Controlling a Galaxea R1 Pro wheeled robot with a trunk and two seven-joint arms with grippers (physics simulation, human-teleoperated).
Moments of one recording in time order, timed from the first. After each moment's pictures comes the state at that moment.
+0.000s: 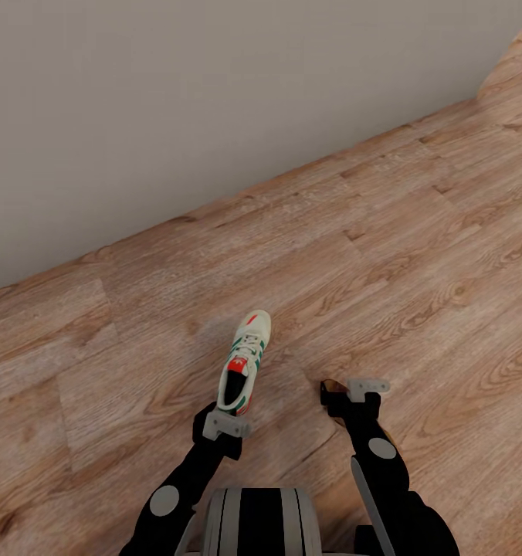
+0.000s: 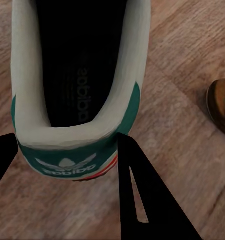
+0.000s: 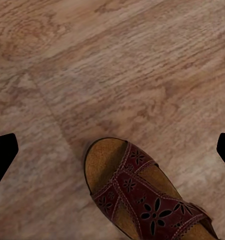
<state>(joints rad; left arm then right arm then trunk) -0.12 -0.09 -0.32 -1.51 -0.09 0.23 -0.03 -0.25 0.08 0.13 -1.49 0.04 0.38 -0.22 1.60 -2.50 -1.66</state>
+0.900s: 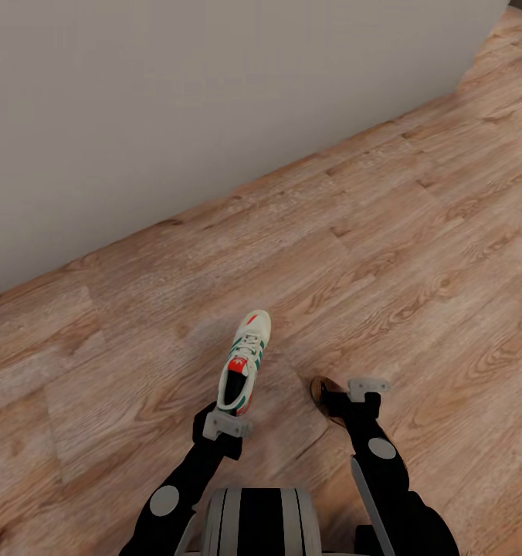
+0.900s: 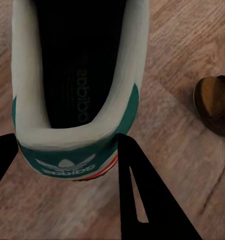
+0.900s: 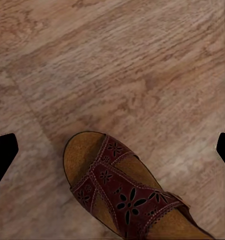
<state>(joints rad) -0.12 -0.09 -0.32 -1.51 -0.09 0.23 -0.03 -0.25 0.08 0.13 -1.49 0.05 0.38 -0.22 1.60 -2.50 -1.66</state>
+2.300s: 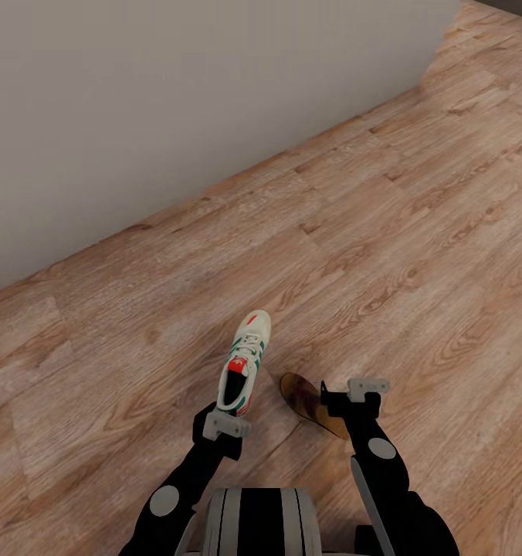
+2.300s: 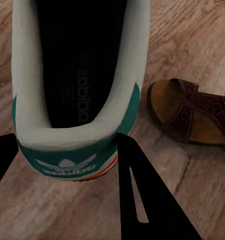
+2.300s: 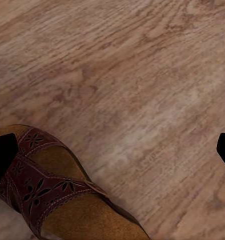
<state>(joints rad) -0.12 -0.09 -0.32 -1.51 -0.09 0.23 -0.03 -0.25 0.08 0.13 -1.49 0.05 0.38 -0.22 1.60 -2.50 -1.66</state>
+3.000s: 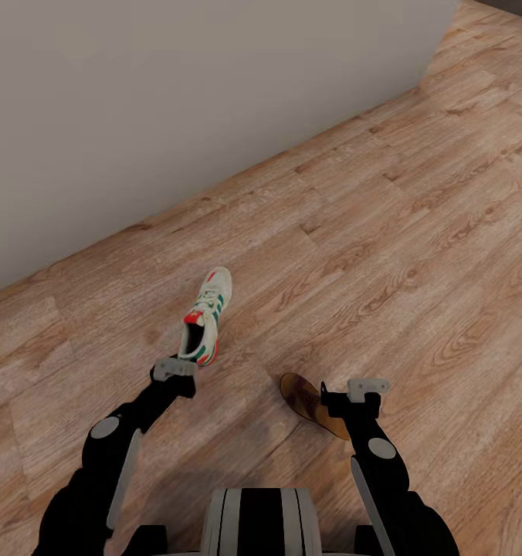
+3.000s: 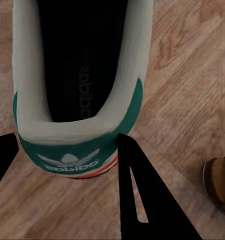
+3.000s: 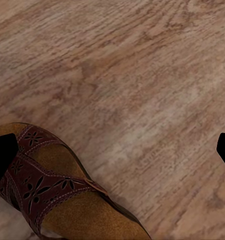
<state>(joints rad) -0.33 -0.07 0.08 -1.51 -0.07 0.30 -0.41 -0.25 0.08 0.13 -1.49 0.05 0.39 -0.22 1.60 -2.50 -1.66</state>
